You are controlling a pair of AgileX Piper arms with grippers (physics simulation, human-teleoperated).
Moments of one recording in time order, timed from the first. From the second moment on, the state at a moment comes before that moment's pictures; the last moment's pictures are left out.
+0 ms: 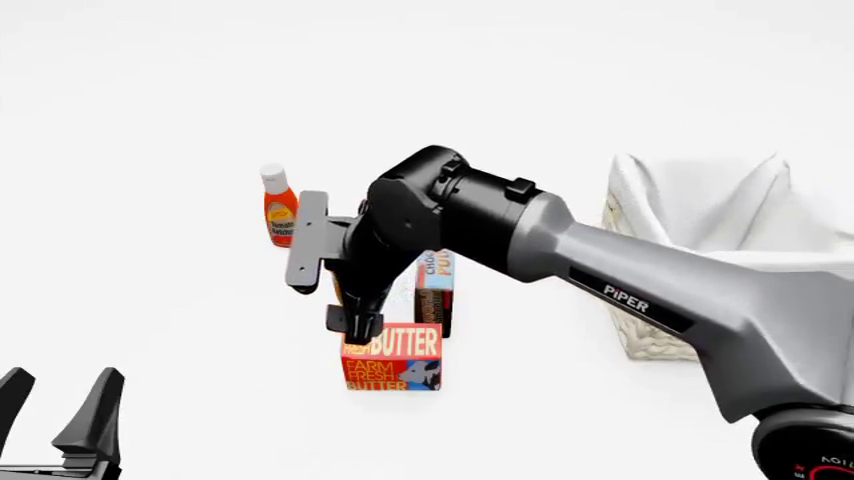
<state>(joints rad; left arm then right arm) 0.00 0.00 0.00 0.00 0.00 0.89 1.93 -1.75 0.92 -0.74</state>
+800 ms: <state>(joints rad) 0.00 0.00 0.00 0.00 0.00 0.92 1.97 -1.77 0.92 -0.70</state>
